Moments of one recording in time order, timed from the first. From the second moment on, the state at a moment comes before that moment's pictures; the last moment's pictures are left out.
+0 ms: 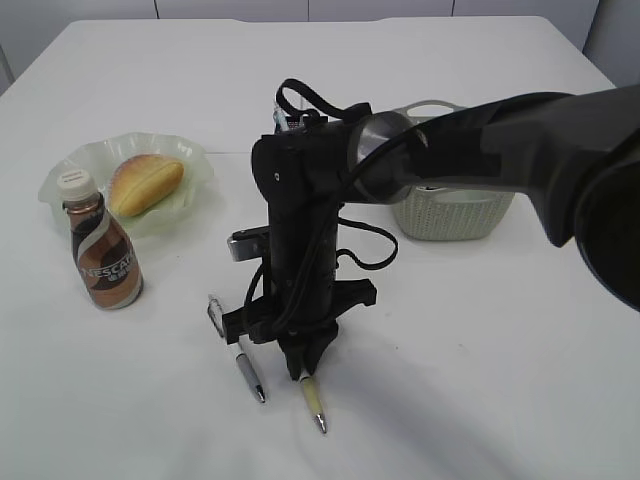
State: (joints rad) left arm -0.47 1.38 -1.77 0.11 1.26 -0.15; right arm 0.67 2.34 -1.79 0.13 1.17 0.27
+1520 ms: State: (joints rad) left arm -0.47 1.38 -1.77 0.14 1.26 -0.15; right arm 0.67 2.00 -1.52 -0.04 0.60 0.14
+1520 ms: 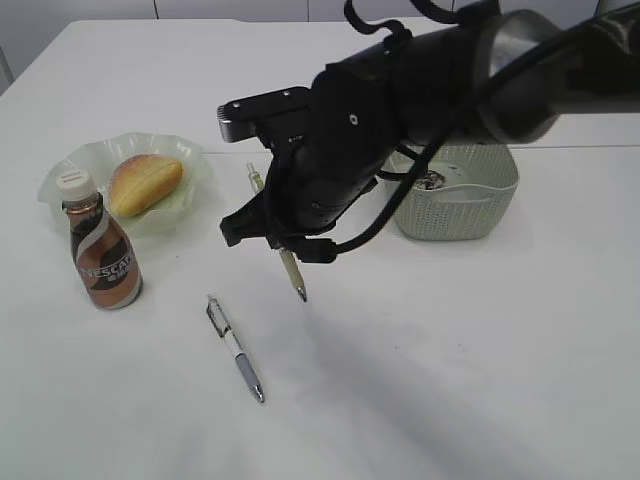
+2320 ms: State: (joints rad) left arm -0.47 1.38 -1.77 0.18 1.26 -0.15; right arm 0.61 1.89 -1.18 -0.22 -0.16 0.13
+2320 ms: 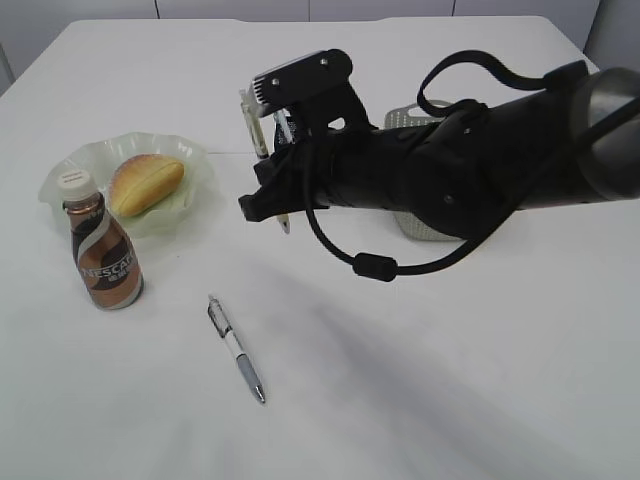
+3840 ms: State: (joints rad) left arm -0.47 1.44 -1.77 0.19 1.26 -0.15; right arm 0.36 2.31 -1.67 -0.23 -0.49 0.12
